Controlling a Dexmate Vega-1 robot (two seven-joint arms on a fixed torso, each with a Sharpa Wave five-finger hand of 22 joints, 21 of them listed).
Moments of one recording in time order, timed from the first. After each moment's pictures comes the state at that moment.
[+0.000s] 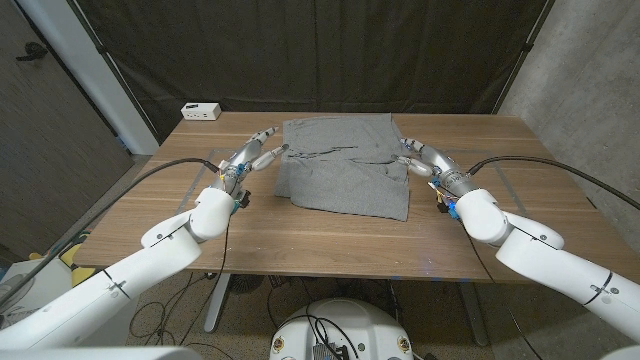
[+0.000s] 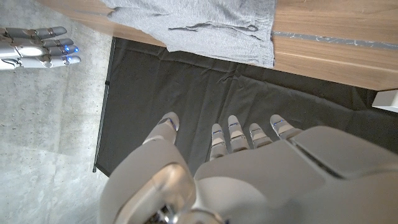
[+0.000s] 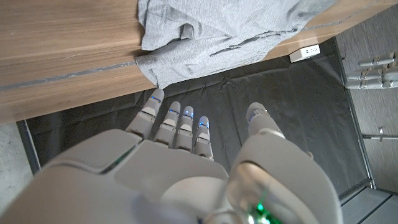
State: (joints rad) left arm 1.13 0.89 0.37 -2.04 0.13 0.24 0.38; left_hand 0.31 0.13 0.56 -0.06 0.20 0.05 -0.09 0.21 0.17 0.07 -0.05 0.25 0.18 -0.12 0.01 0.19 0.17 -0.16 0.11 0.25 0.20; right arm -1.15 -0.96 -0.41 -2.16 -0.07 -0.37 -0.32; right_hand 0.44 0.12 0.38 -0.13 0.20 0.16 -0.04 0.20 0.18 0.23 0.05 0.22 0.20 0.21 0.02 0.22 0.19 0.25 0.11 0.20 0.18
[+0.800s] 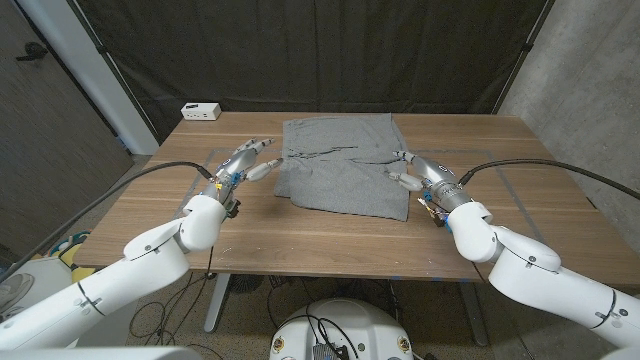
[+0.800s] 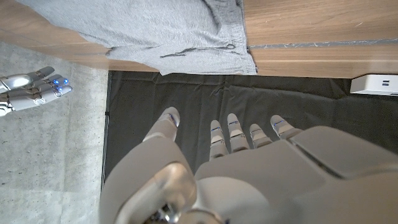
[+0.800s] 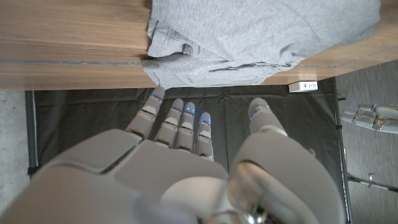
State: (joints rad) left arm 1.24 0.99 0.32 -2.18 0.22 0.40 0.36; left_hand 0.35 0.12 0.57 -0.12 0.19 0.11 -0.10 0.21 0.17 0.10 -0.05 0.24 0.18 -0.12 0.00 0.18 0.17 -0.17 0.12 0.24 0.20; right arm -1.18 -0.99 -0.52 -2.34 -0.29 -0.65 -0.29; right_hand 0.48 0.10 0.37 -0.16 0.19 0.23 -0.04 0.21 0.18 0.30 0.04 0.22 0.20 0.27 -0.03 0.24 0.19 0.29 0.12 0.21 0.18
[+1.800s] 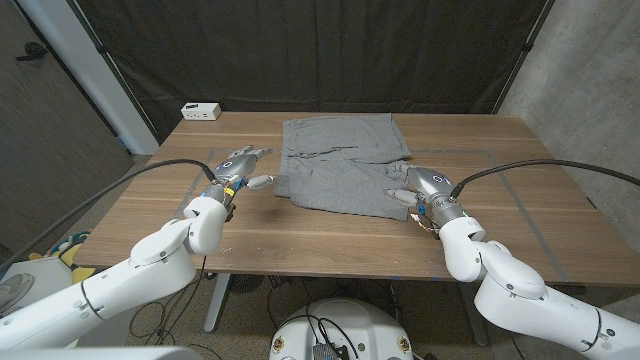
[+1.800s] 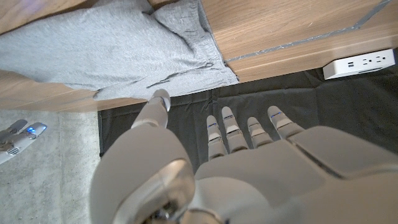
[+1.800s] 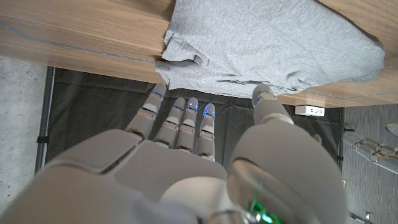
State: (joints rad) left arm 1.17 1.04 0.46 -2.26 0.44 0.68 0.27; left_hand 0.57 -0.01 0.56 -0.19 0.20 0.24 -0.14 0.23 0.18 0.26 -0.11 0.26 0.19 -0.01 -0.01 0.19 0.17 -0.05 0.13 0.26 0.19; right arm -1.16 -0.97 -0.67 -2.37 -0.55 -0.84 -0.25; right_hand 0.66 0.01 0.38 -0.19 0.23 0.38 -0.05 0.23 0.18 0.39 0.00 0.23 0.20 0.29 -0.04 0.23 0.19 0.35 0.11 0.22 0.18
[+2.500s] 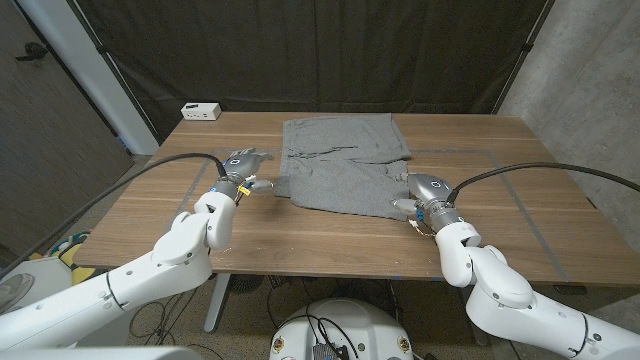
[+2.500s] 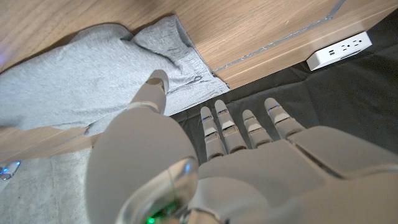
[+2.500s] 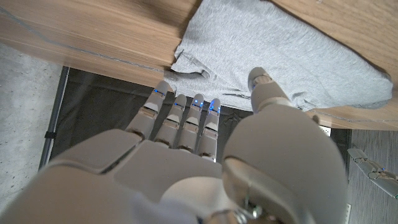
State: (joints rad) left arm 1.02 1.02 0.64 -2.25 0.68 0.84 0.10; left_hand 0.75 -0.09 0.51 -0.17 0.23 0.35 -0.16 0.25 0.18 0.38 -0.14 0.26 0.19 0.11 -0.03 0.20 0.17 0.05 0.15 0.27 0.19; right arm -1.14 -0.94 -0.73 -2.35 -0.67 -0.91 -0.17; right_hand 0.83 -0.04 0.37 -0.18 0.28 0.49 -0.10 0.24 0.18 0.49 -0.06 0.24 0.20 0.36 -0.04 0.24 0.20 0.39 0.07 0.22 0.18
